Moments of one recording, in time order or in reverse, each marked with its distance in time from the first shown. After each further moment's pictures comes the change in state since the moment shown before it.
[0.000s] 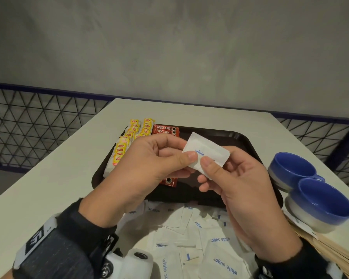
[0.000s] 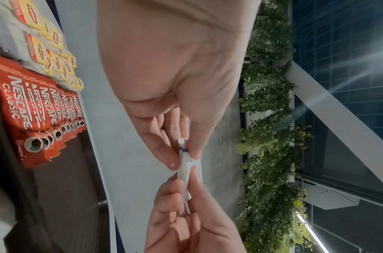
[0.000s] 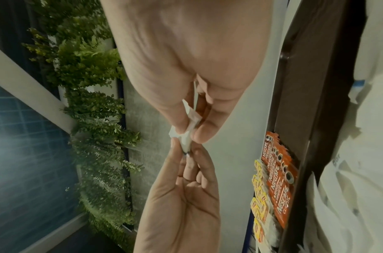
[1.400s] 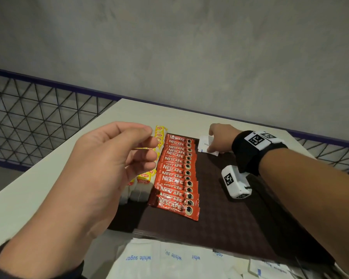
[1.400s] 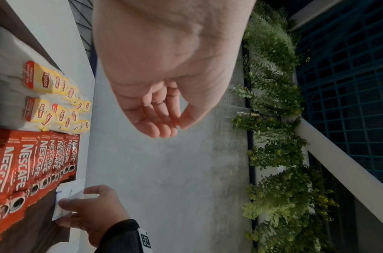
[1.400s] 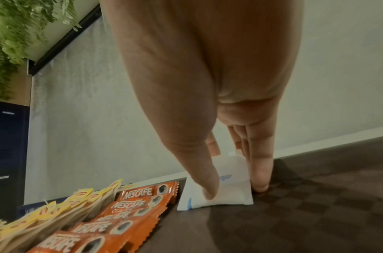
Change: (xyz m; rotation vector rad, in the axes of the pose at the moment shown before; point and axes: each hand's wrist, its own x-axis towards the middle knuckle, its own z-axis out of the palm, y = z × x) left_hand 0.020 0.007 -0.071 -0.254 0.433 0.138; right_hand 0.270 0.059 0.016 -1.650 -0.301 0.165
